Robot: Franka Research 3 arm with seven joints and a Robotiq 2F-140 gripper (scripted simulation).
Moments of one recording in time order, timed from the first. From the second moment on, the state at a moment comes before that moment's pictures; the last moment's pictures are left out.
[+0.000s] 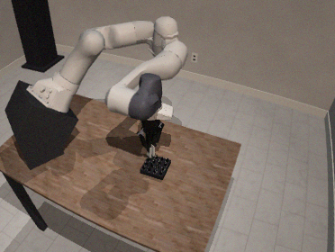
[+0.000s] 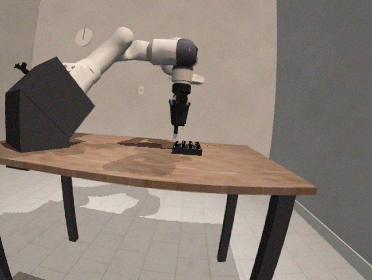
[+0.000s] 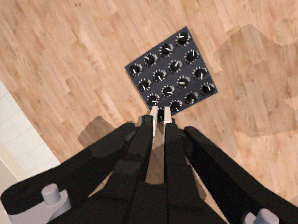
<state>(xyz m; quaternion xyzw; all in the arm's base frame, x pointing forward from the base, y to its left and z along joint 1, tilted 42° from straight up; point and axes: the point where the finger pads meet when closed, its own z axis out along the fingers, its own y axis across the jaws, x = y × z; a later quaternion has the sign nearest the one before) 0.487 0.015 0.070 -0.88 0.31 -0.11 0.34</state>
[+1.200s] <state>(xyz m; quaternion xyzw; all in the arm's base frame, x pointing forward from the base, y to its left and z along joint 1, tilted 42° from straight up) 0.487 0.015 0.070 -0.91 0.19 -0.16 0.32</state>
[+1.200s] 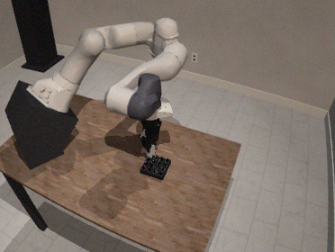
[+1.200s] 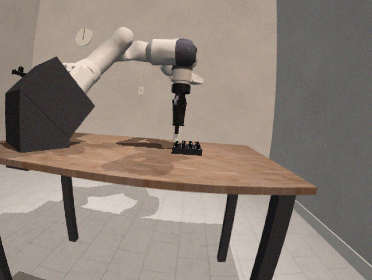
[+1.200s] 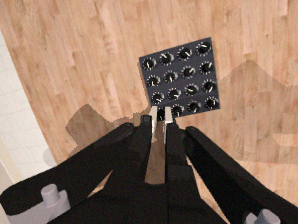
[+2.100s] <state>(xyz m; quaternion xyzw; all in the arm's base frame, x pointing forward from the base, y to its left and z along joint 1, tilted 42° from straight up) 0.487 0.013 0.071 -0.91 0.18 -0.17 0.32</state>
